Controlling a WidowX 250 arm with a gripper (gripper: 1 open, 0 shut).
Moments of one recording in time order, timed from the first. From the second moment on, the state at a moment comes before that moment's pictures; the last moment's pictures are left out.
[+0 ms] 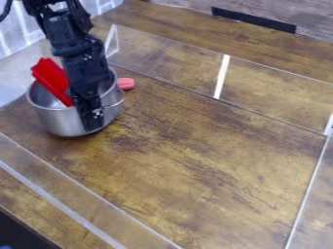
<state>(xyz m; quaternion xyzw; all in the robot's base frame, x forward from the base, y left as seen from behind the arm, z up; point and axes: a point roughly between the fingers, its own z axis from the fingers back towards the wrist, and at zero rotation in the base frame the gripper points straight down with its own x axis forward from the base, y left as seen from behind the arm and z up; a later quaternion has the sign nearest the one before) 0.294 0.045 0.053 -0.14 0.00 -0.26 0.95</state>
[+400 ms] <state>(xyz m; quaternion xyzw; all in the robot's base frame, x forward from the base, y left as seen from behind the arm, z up) 0.282 0.044 0.065 -0.19 0.01 -0.25 0.95</state>
